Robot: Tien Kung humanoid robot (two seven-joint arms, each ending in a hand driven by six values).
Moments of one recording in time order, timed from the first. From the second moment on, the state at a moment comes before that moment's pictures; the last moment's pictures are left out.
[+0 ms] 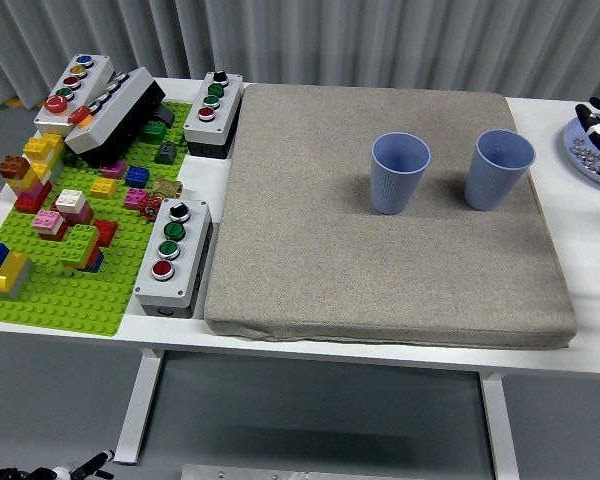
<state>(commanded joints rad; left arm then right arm) -0.17 0.08 -1.28 -0.18 1.47 -0.22 0.12 0.43 -0.26 1.43 1.13 -1.09 -0.07 0.00</state>
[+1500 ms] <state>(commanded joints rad) -0.17 0.07 -1.26 -0.18 1.47 -0.23 0.12 0.33 -0.20 1.28 1.06 -1.01 -0.08 0.06</state>
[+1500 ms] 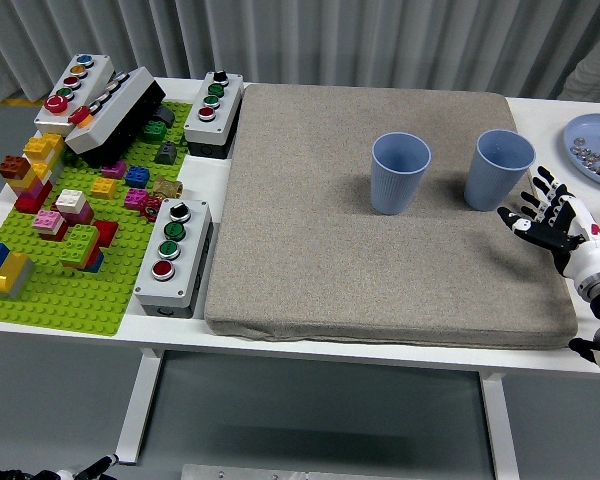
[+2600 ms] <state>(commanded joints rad) -0.18 0.07 -1.25 -0.18 1.47 -0.23 0.12 0.45 -0.18 1.22 0.92 -0.97 -0.09 0.09</state>
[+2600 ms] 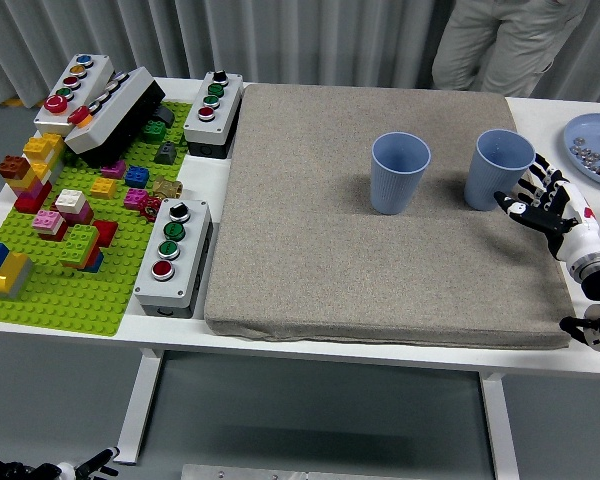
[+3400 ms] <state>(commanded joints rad) -0.19 0.08 -1.23 -0.18 1.46 -0.23 0.12 0.51 -0.17 1.18 0.87 -0.96 -0.08 0.09</state>
